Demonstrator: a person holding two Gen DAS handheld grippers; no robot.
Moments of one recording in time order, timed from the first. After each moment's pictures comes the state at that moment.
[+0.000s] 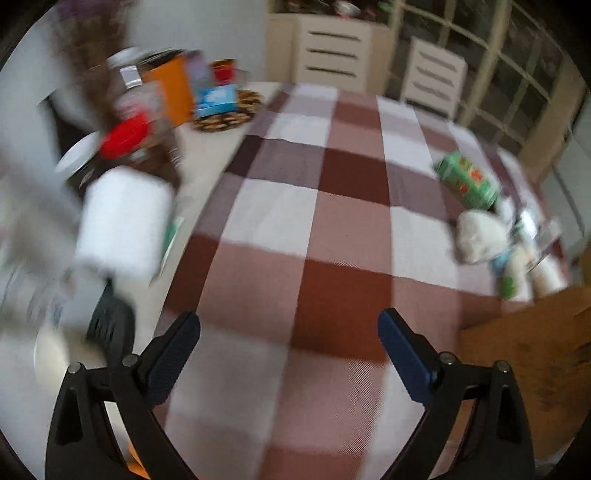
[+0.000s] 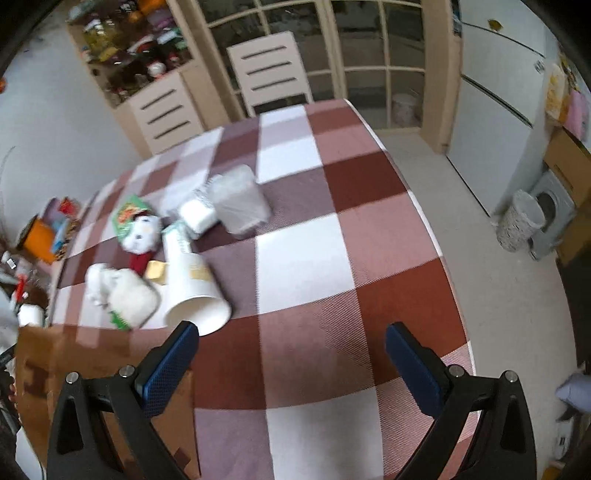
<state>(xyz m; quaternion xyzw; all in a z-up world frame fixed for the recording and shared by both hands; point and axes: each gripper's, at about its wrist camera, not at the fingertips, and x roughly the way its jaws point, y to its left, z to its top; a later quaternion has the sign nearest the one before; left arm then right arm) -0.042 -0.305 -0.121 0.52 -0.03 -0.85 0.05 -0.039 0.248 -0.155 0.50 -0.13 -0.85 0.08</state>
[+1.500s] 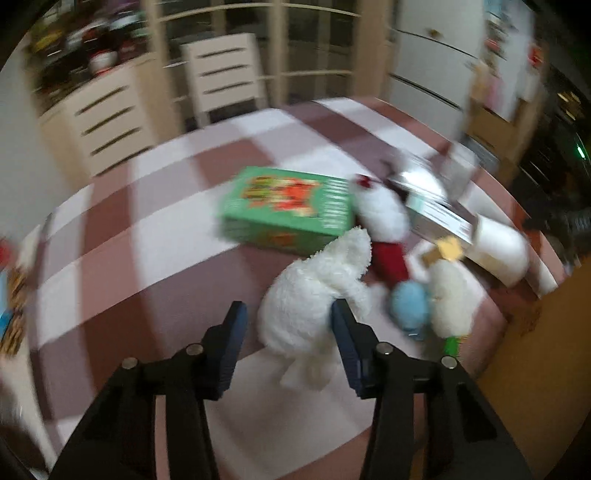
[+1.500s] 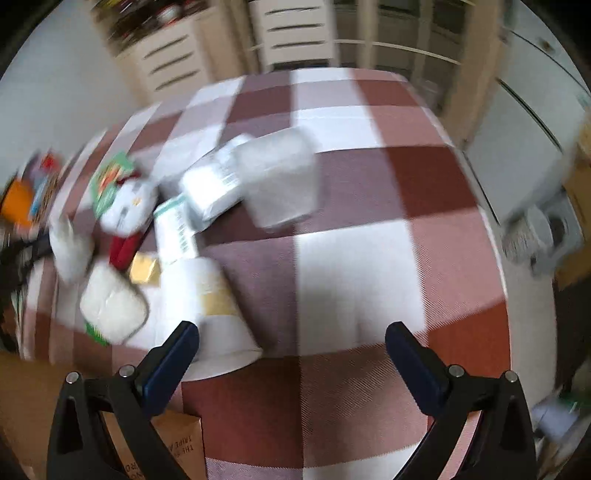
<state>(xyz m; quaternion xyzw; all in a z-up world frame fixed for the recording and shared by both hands) -0.180 -0.126 -0.151 0.45 -0.14 -0.85 -0.24 -0.109 0.159 -0.190 0.57 -0.02 -0.81 0.13</state>
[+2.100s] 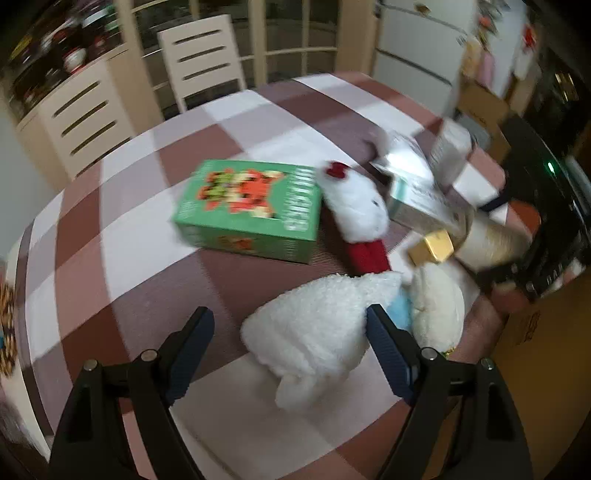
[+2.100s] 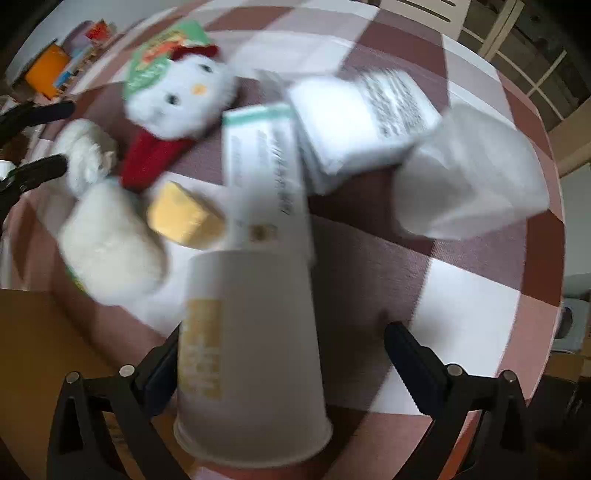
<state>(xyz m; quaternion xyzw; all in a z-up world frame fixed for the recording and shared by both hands) -0.188 -0.058 -0.172 0.49 -0.21 -0.80 -0.30 -0.144 0.070 -0.234 0.64 0.14 -0.72 0.24</state>
